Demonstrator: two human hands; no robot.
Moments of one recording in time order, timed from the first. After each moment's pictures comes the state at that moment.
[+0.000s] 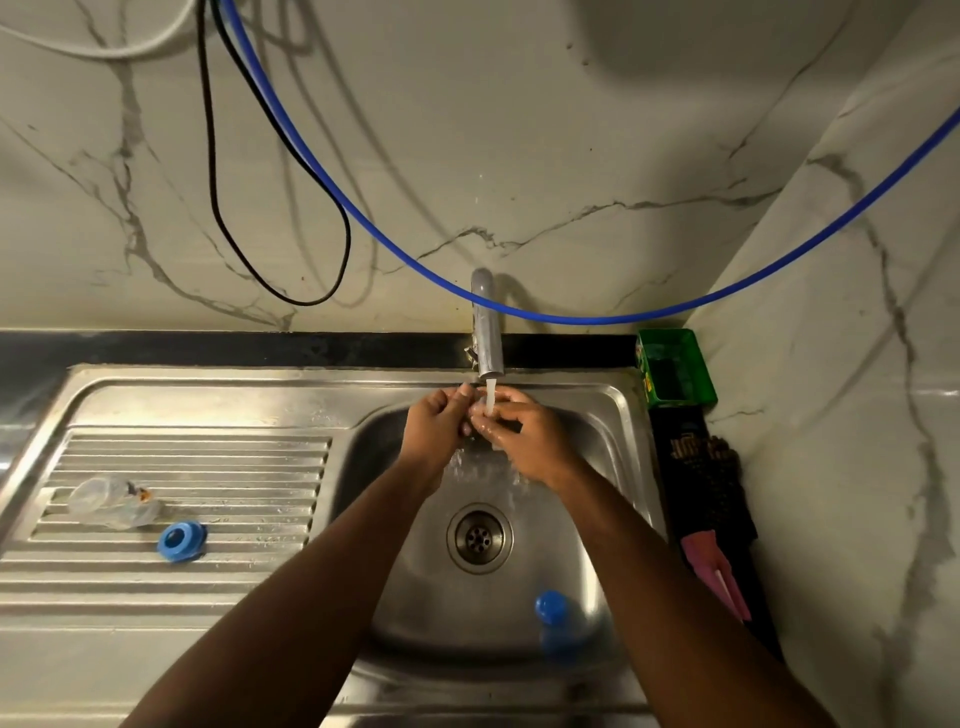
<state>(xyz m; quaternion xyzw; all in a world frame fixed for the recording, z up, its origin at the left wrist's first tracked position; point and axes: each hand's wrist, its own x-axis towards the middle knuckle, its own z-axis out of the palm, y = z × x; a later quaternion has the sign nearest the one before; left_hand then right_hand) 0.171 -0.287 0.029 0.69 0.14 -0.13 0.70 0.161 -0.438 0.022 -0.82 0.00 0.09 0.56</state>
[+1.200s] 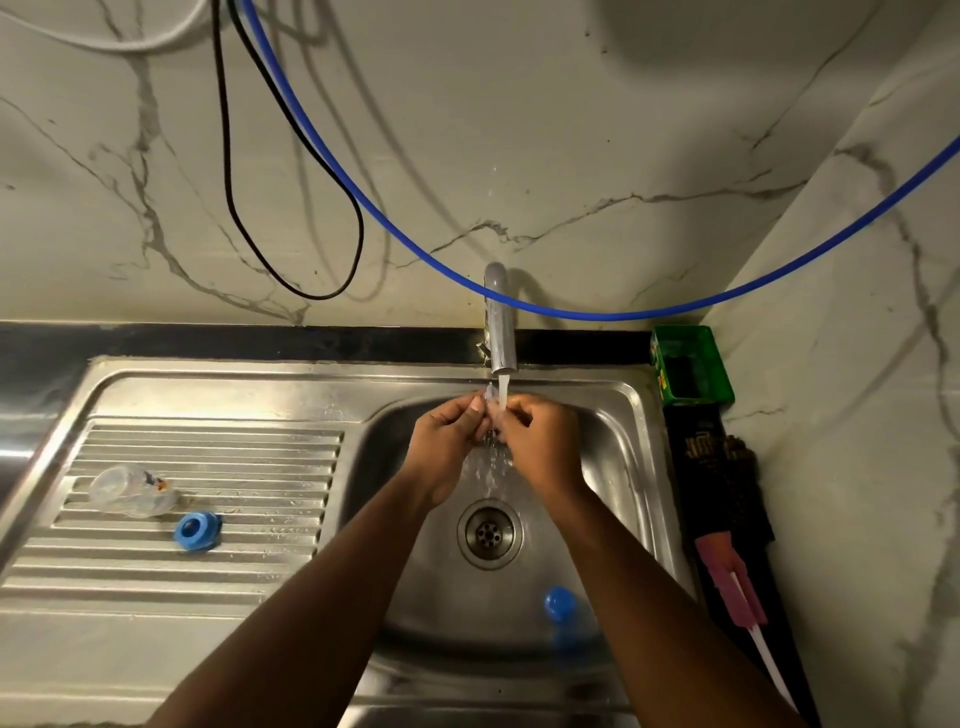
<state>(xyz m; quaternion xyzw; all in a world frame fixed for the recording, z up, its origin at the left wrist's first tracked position) 0.155 -0.278 0.019 0.56 0.12 -0.16 0.81 0.151 -0.419 0.019 -0.86 0.07 -0.05 0.51</state>
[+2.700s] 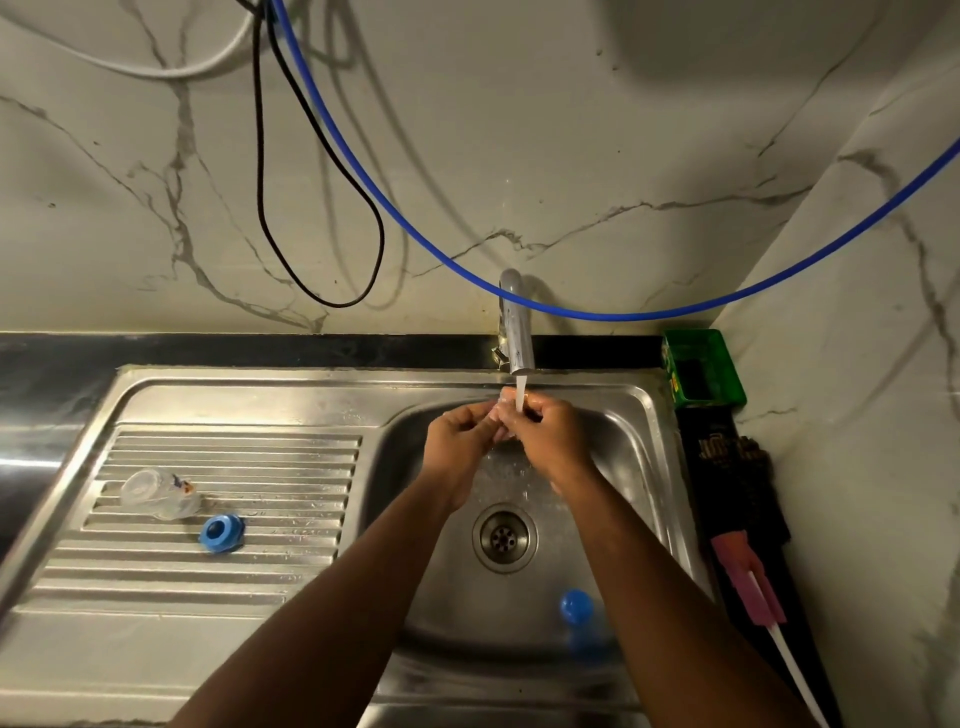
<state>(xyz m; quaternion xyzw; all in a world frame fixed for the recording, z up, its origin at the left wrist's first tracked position) 0.148 -0.277 0.023 0.62 0.14 -0.13 0.76 0.154 -0.411 0.031 -0.79 0.11 0.07 0.60</state>
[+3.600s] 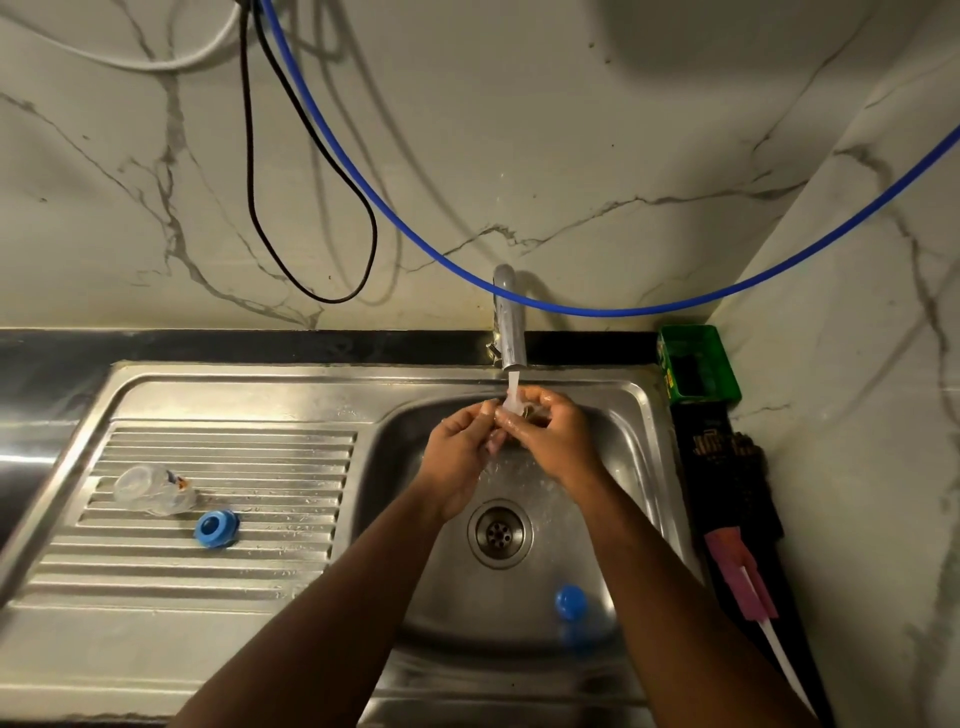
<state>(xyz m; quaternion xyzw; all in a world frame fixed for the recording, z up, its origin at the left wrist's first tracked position) 0.139 -0.279 0.019 0.50 0.13 -0.20 0.83 0.146 -0.430 0.026 -0.76 0.11 0.06 0.63</state>
